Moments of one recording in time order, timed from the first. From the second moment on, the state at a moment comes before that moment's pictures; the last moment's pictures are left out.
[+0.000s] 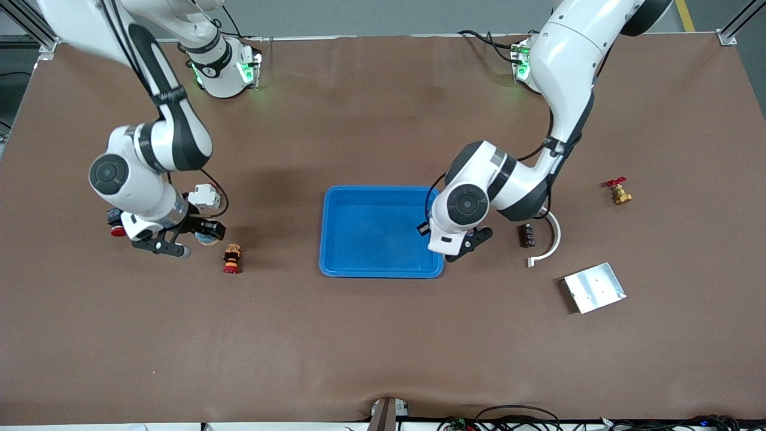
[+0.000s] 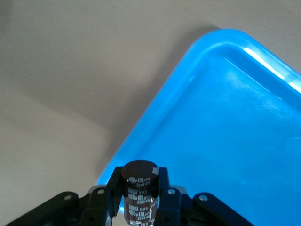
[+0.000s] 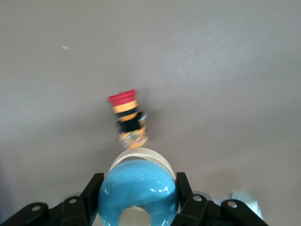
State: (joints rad) left arm -0.41 0.69 -0.25 -1.51 -0.02 2.02 -1.19; right arm 0.16 0.20 0.01 -2.12 0.05 2.33 0.40
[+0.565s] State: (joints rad) left arm -0.48 0.78 -0.24 -1.51 -0.02 2.09 -1.21; right arm 0.37 0.11 0.02 -2.14 0.05 2.30 0.83
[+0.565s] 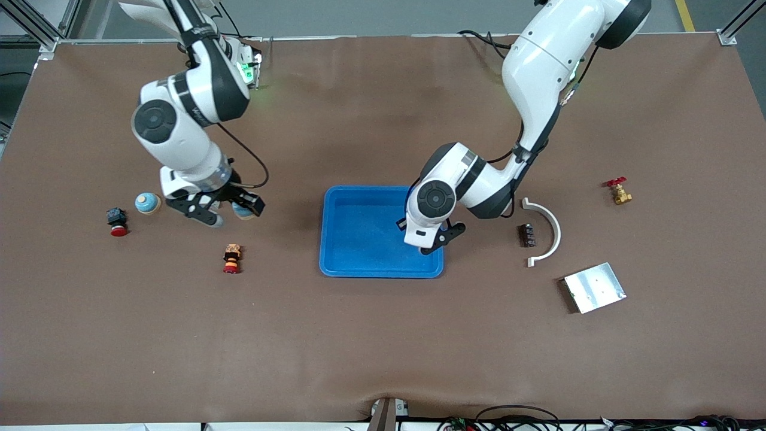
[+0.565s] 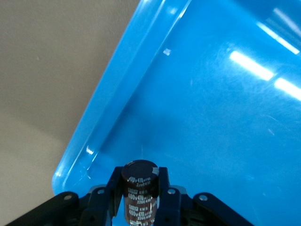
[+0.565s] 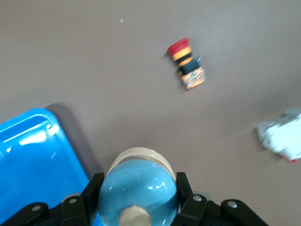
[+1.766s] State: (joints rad) left arm -0.49 0.80 -0.24 -1.51 -0.02 2.08 -1.22; right arm 0.59 0.47 0.02 -1.92 0.05 2.39 1.35
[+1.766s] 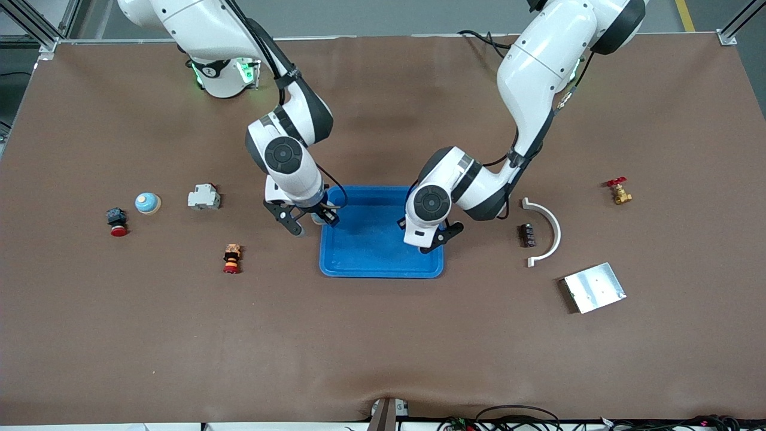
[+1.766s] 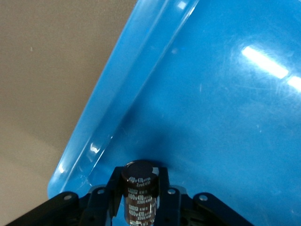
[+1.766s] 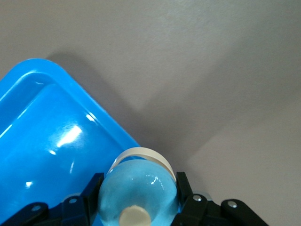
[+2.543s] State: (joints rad) left arm -0.48 0.63 -0.23 -1.46 -0.02 1.86 -1.22; right arm 0.65 0.61 0.02 -1.77 0.05 2.39 1.47
